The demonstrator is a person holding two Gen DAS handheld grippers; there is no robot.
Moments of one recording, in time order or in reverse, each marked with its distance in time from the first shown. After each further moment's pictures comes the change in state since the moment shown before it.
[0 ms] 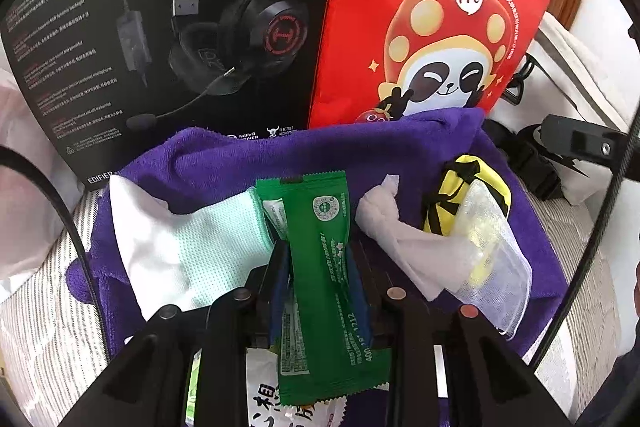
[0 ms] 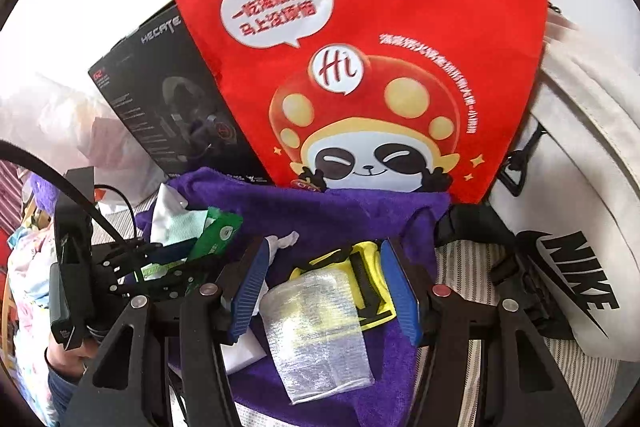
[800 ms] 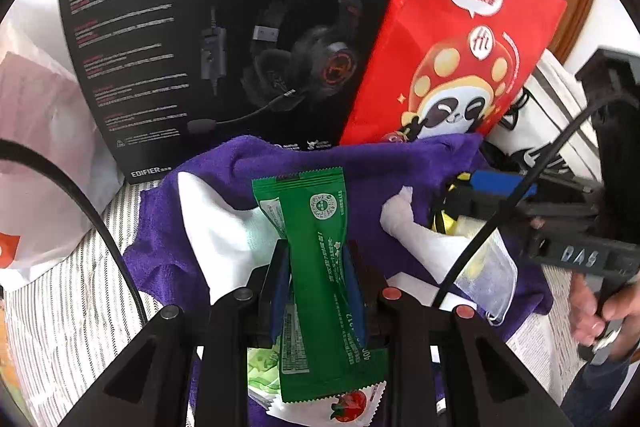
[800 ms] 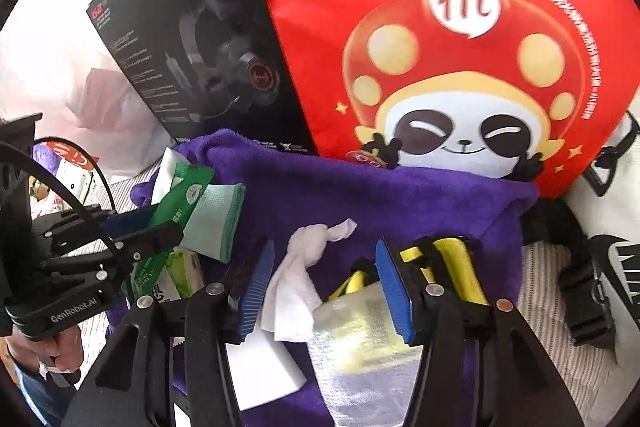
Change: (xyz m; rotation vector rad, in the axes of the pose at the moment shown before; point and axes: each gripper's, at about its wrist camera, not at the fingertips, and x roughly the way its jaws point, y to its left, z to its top) left arm -0.045 0.042 -0.004 -0.049 -0.030 -0.030; right arm 0.063 0.045 -0.005 -0.057 0.084 0.014
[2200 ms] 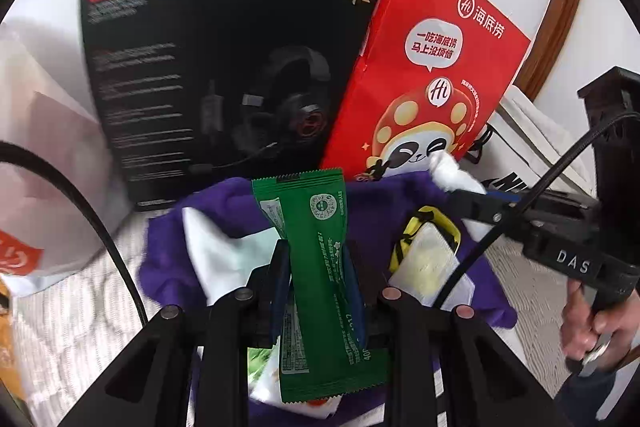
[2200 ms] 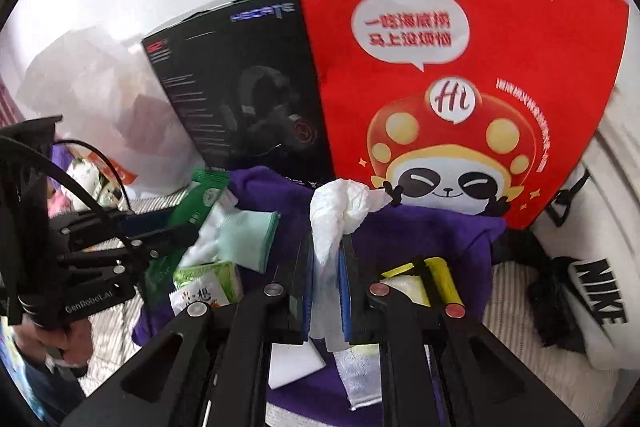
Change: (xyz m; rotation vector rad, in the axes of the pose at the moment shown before) left arm -0.048 -0.009 0.012 -0.013 -0.104 -0.059; right arm -0.067 0.018 -0.007 -0.037 -0.110 0.013
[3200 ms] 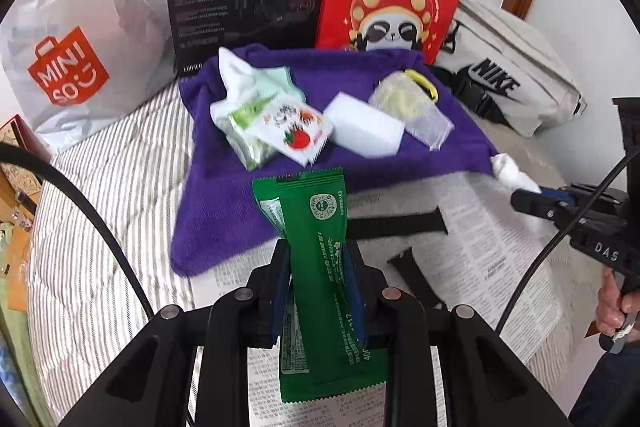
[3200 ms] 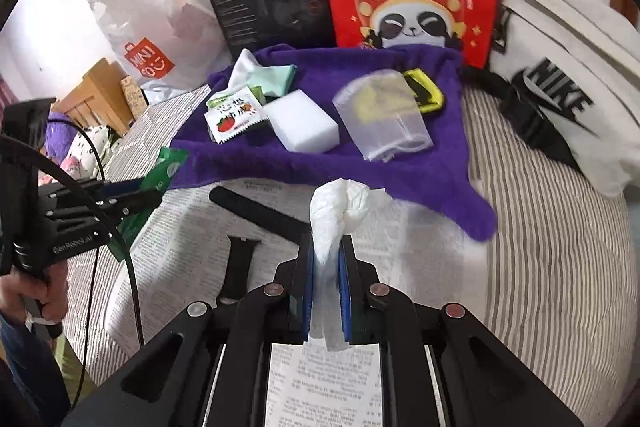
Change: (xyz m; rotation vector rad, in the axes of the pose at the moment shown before) left arm -0.083 -0.035 -0.154 0.013 0.102 0.118; right arm -0.081 0.018 -0.181 0.015 0.081 -0.020
